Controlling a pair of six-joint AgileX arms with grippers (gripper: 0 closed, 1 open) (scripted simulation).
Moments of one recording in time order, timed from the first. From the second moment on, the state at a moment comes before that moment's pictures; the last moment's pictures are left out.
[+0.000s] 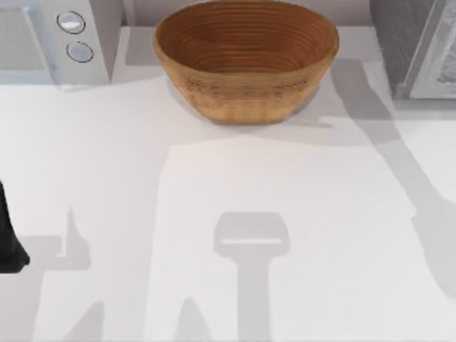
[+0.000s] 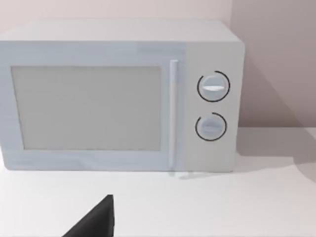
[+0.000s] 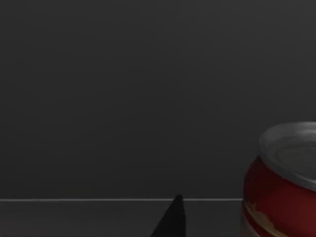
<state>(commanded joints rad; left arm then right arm) 0.00 0.00 0.00 0.00 0.00 0.00 0.33 1.77 2.05 -0.27 0.36 0.02</state>
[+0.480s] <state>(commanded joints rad) 0.00 0.00 0.00 0.00 0.00 0.00 0.33 1.77 2.05 -0.27 0.36 0.02</state>
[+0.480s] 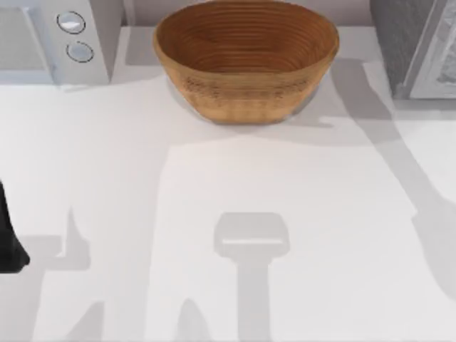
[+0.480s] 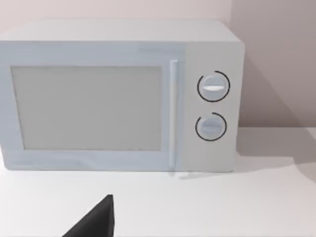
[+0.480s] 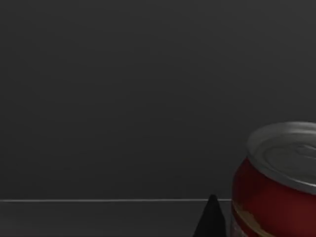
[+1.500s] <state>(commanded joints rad) 0.00 0.00 0.00 0.00 0.00 0.00 0.59 1.40 1.95 -0.54 0.61 0.02</state>
